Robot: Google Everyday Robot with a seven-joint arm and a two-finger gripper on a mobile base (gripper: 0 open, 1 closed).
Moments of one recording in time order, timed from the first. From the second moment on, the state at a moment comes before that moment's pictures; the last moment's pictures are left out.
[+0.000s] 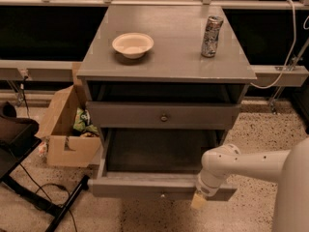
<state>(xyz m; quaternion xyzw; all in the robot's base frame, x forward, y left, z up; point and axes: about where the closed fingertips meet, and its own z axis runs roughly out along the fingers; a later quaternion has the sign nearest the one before) 0.462 -0.187 0.381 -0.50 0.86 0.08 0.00</state>
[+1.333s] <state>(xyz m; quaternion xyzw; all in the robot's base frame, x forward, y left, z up) 0.465 -0.187 0.387 -0.50 0.86 0.08 0.00</state>
